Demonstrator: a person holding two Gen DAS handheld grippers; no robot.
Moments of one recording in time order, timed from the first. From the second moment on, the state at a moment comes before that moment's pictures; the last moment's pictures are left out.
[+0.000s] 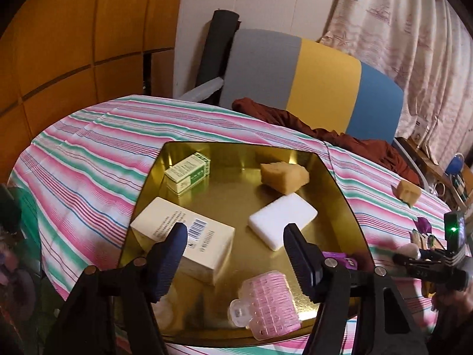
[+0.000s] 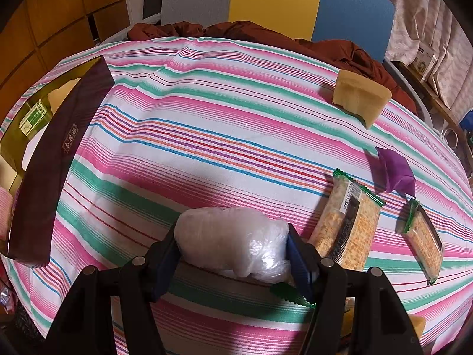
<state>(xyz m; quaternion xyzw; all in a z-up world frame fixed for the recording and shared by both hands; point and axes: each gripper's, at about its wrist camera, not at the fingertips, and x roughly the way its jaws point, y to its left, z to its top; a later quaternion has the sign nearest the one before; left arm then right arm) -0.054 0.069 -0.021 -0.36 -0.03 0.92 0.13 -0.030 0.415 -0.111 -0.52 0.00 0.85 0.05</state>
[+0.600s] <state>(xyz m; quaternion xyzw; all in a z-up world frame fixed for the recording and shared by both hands) -0.038 0.075 -0.006 -0.35 -0.01 0.93 0.13 -0.029 0.416 -0.111 -0.51 0.01 0.86 0.06</state>
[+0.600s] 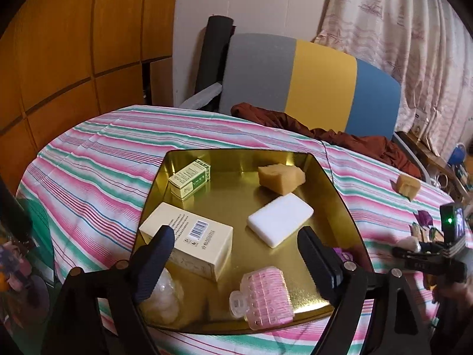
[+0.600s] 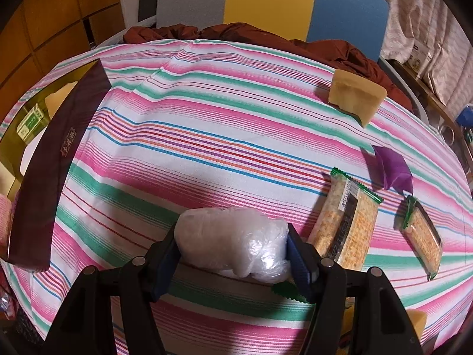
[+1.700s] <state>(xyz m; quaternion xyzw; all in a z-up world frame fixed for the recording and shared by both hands) -0.034 0.035 -0.022 -0.38 -0.02 0.92 0.10 -0.108 0.199 -0.015 -0.44 0.00 0.89 -0.15</state>
